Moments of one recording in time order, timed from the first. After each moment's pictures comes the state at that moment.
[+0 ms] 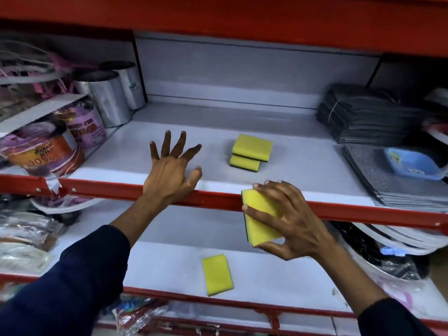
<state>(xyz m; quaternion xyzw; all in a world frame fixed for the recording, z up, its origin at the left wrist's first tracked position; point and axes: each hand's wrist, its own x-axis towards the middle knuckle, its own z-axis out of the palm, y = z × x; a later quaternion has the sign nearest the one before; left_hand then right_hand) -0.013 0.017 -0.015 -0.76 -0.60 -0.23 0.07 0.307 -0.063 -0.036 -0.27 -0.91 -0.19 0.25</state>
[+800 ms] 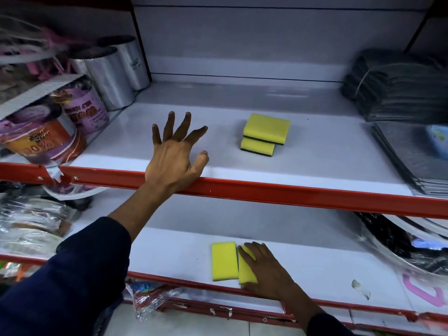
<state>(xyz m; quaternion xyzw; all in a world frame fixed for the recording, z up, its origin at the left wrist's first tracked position) -0.012 0.013 -0.017 -0.76 -0.61 -0.24 0.05 0.266 -0.086 -0.270 -0.45 -0.88 0.13 -0.07</state>
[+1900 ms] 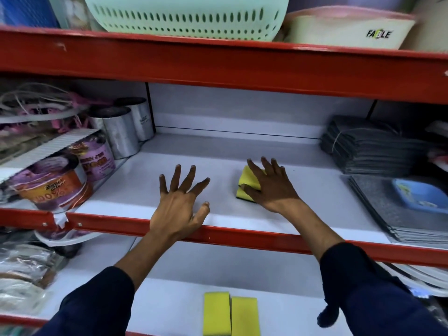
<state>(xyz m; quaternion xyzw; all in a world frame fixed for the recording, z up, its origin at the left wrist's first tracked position) -0.013 0.014 -0.024 -0.77 -0.59 -0.22 0.07 0.251 0.067 0.016 -0.60 -0.79 0.01 0.13</state>
